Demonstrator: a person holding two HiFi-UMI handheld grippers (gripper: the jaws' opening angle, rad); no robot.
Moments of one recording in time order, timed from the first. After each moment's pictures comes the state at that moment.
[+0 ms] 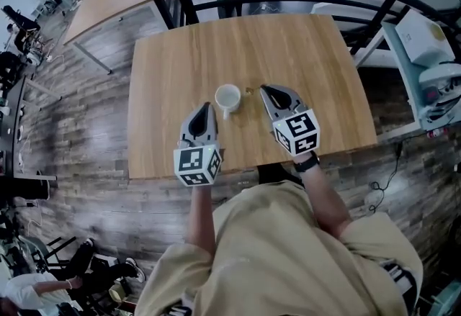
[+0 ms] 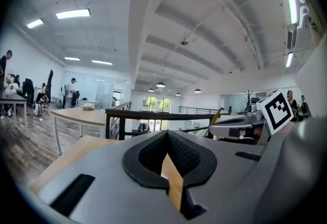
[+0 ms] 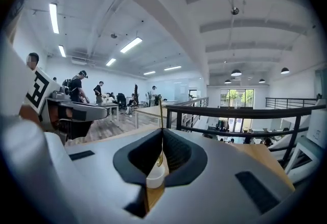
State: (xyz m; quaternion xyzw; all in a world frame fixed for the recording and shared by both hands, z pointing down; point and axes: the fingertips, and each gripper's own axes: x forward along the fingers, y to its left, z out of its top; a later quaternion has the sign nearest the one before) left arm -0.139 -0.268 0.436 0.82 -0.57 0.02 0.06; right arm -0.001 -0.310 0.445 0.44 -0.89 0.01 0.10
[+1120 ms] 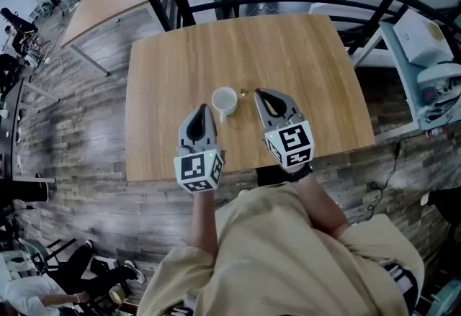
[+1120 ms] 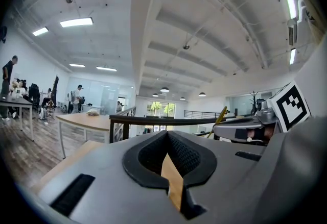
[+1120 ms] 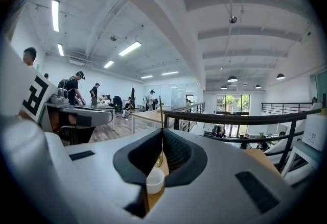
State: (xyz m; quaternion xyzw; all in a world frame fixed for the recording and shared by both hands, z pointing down) left arm -0.133 -0.269 0.419 0.80 -0.60 0.01 0.03; right arm -0.006 -0.298 0.421 0.46 -0.89 -0.02 0.08
